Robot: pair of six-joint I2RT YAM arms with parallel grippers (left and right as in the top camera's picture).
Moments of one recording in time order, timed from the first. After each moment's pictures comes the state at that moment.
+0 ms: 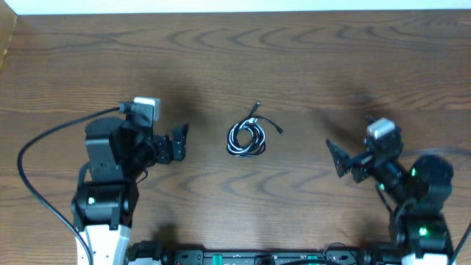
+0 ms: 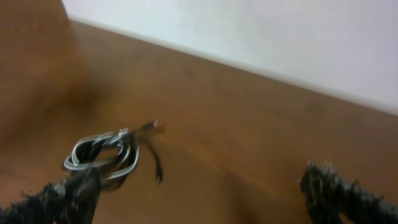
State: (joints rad) left arm 0.03 0.88 0.84 -0.62 0.31 0.04; right arm -0.04 0.66 0.50 -0.20 -0.55 -0.16
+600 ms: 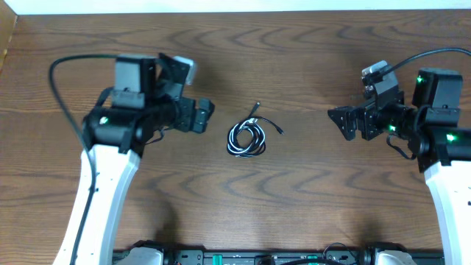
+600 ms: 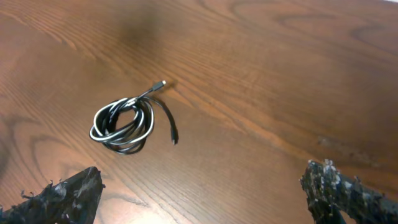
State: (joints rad) left arm -0.16 1.32 1.32 -0.93 0.31 0.11; right arm -0.04 1.22 1.12 -0.76 -0.55 -0.28
